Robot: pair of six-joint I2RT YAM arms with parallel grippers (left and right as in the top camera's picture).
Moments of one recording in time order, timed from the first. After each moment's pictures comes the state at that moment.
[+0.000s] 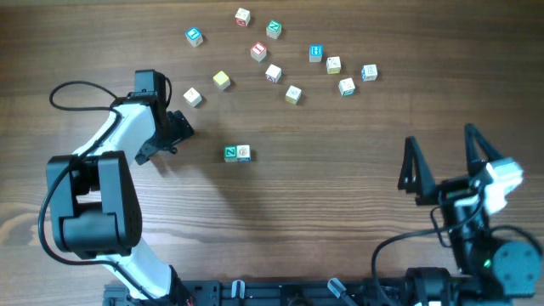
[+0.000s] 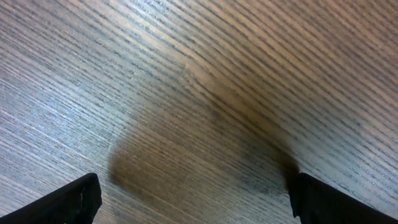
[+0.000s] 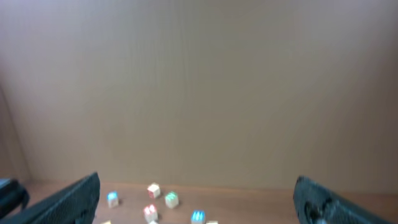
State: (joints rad) left arm 0.05 1.88 1.13 -0.67 -0.17 -0.52; right arm -0.01 0.28 0.49 0.00 -0.23 0.17
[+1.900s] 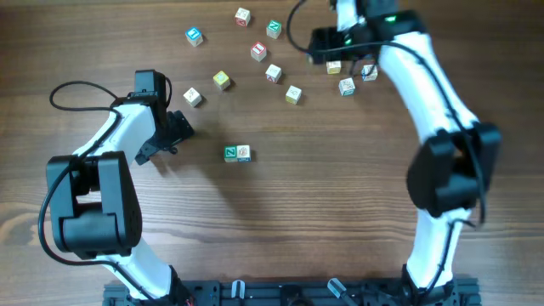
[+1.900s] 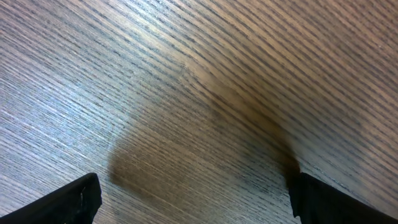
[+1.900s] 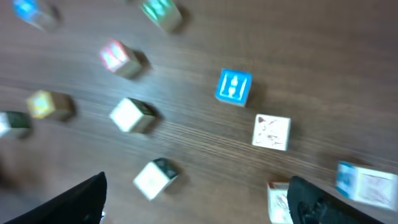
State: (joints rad) left arm 0.05 1.88 1.13 -0.67 -0.17 -0.52; right arm 0.24 2.18 1.93 -0.80 -0.21 0.09
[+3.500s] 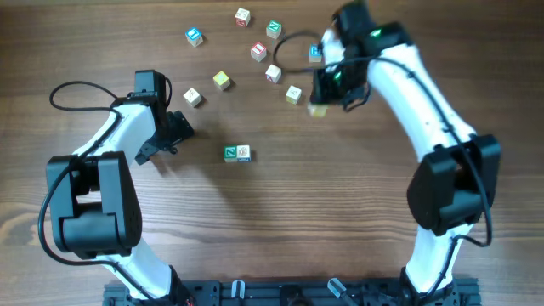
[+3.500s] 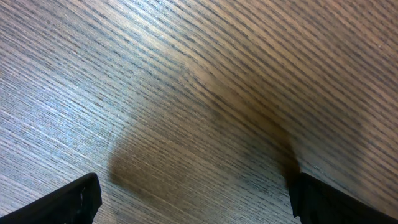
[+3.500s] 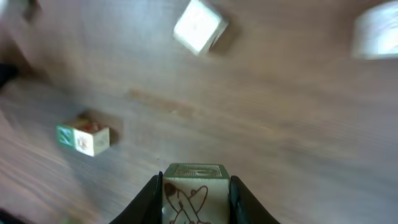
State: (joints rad) left arm 0.05 1.88 1.13 -0.67 -0.17 -0.52; right arm 0.33 2.04 1.78 -1.13 -0.30 0.18
